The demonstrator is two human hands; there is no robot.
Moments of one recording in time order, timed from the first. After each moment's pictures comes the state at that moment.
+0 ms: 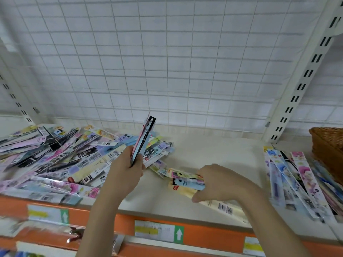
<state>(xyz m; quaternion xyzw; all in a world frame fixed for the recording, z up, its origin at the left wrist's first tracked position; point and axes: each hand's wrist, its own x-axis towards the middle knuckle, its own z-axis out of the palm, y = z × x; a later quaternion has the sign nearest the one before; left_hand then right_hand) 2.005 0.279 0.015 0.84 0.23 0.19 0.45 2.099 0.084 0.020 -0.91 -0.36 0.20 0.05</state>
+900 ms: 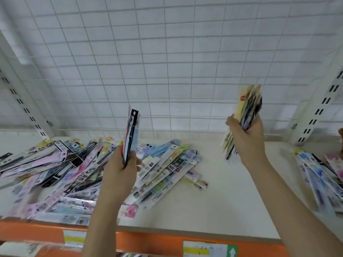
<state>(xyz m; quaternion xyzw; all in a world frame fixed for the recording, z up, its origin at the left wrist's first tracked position) 1.990 0.365 0.036 0.79 0.22 0.27 0.51 2.138 0.154 0.054 -0.69 -0.14 -0.16 0.69</state>
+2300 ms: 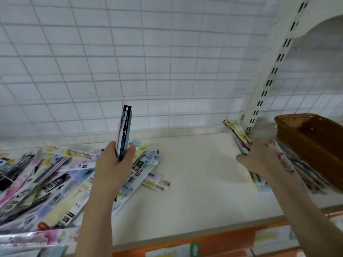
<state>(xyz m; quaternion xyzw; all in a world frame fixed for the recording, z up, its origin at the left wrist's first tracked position) 2.051 0.323 0.027 0.83 0.18 0.21 0.49 2.139 0.028 0.028 -0.98 0.14 0.01 0.16</state>
